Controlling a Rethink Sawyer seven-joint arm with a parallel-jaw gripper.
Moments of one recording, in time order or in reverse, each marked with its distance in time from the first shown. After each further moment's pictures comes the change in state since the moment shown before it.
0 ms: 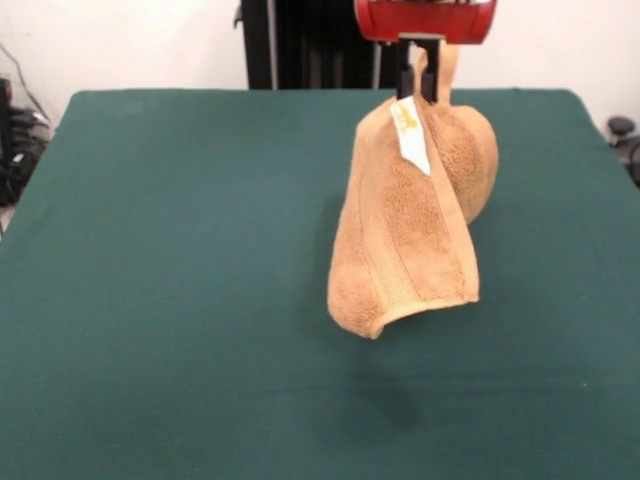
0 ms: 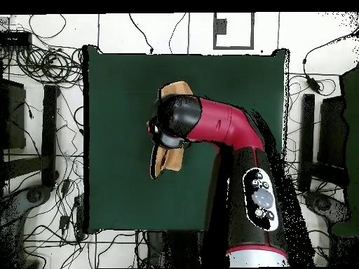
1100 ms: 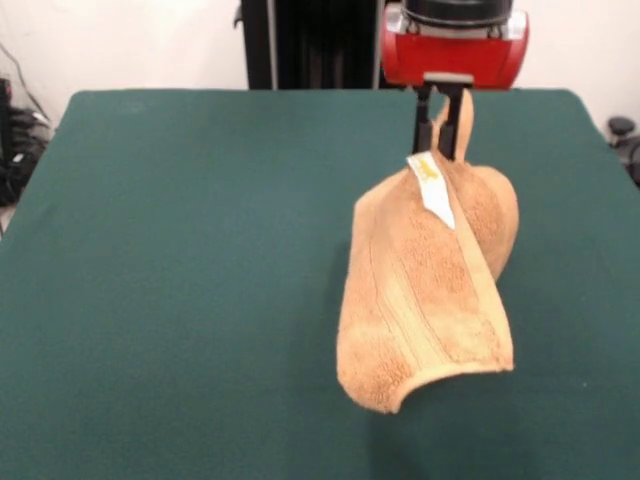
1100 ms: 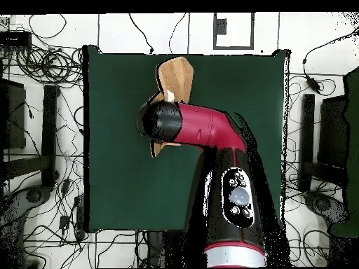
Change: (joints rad) arm 0.081 0.030 -0.055 0.011 -0.004 -0.344 0.000
